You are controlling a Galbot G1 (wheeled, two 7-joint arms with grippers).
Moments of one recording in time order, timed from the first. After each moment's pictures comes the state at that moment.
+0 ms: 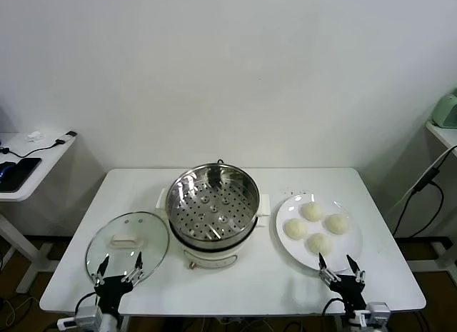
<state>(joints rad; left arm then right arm) 1.68 -1.49 -0.68 -2.01 -0.16 0.14 -0.04 -1.59 1.22 0.56 1.88 0.39 -0.08 0.09</state>
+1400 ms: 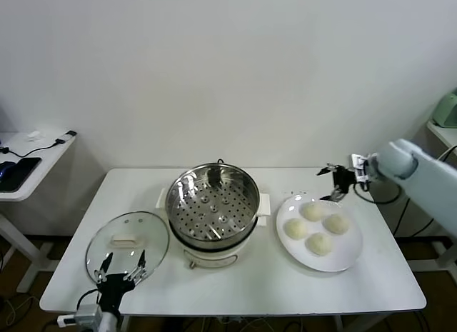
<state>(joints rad) 1.68 -1.44 -0.67 -2.00 -0.18 0.13 -0.02 0.24 0.69 -1.00 1.09 0.20 -0.08 -1.03</state>
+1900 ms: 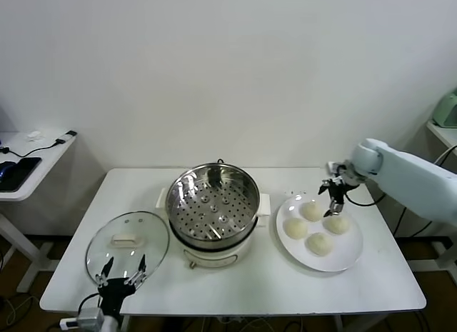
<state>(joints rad) 1.68 -1.44 -0.67 -1.96 -0.18 0.10 -0.02 0.23 0.88 -1.14 0.88 0.20 -0.17 -1.04</state>
